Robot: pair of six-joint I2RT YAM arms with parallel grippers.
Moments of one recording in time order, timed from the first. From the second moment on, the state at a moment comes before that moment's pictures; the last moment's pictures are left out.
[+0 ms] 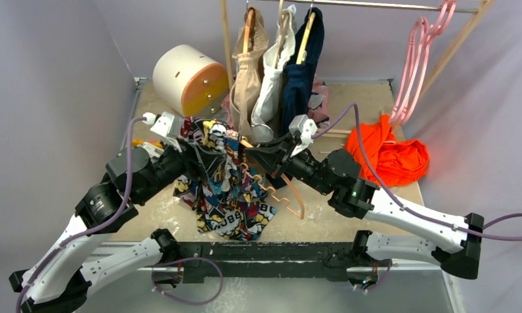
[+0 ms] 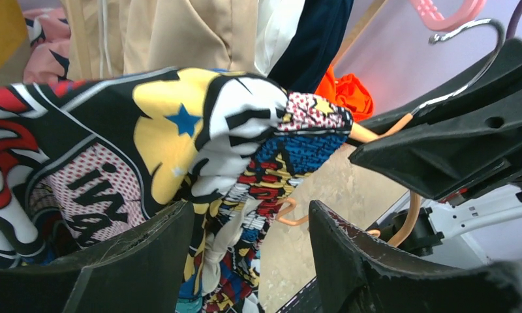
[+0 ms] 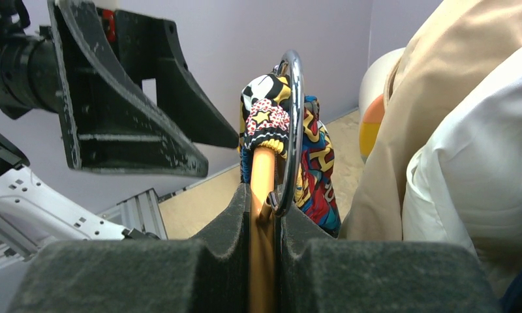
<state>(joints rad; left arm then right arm) -0.83 0.72 1.20 -0.62 -0.13 -0.42 1.11 1.01 0.95 0.27 0.07 0.17</state>
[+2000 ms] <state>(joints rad) -0.83 0.77 1.15 -0.58 -0.23 -0.30 1.11 1.21 1.04 0.33 0.08 0.25</state>
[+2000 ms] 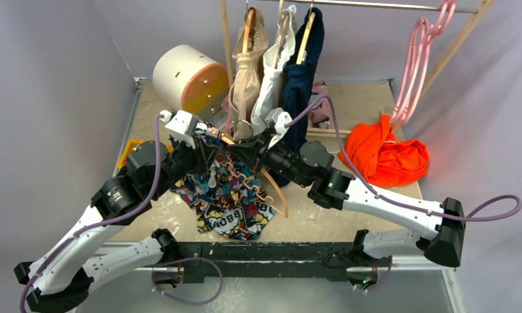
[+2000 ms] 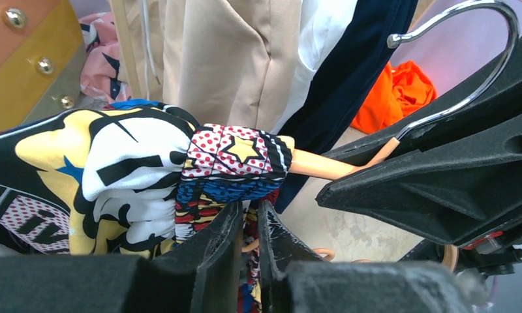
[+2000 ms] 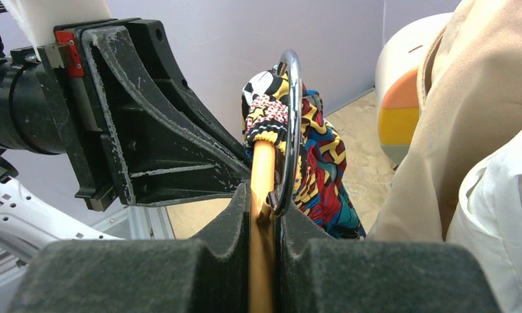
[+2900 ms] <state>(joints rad) -0.83 0.81 1.22 -0.69 -0.41 -0.27 1.11 1.21 1.04 0.34 0.12 0.28</state>
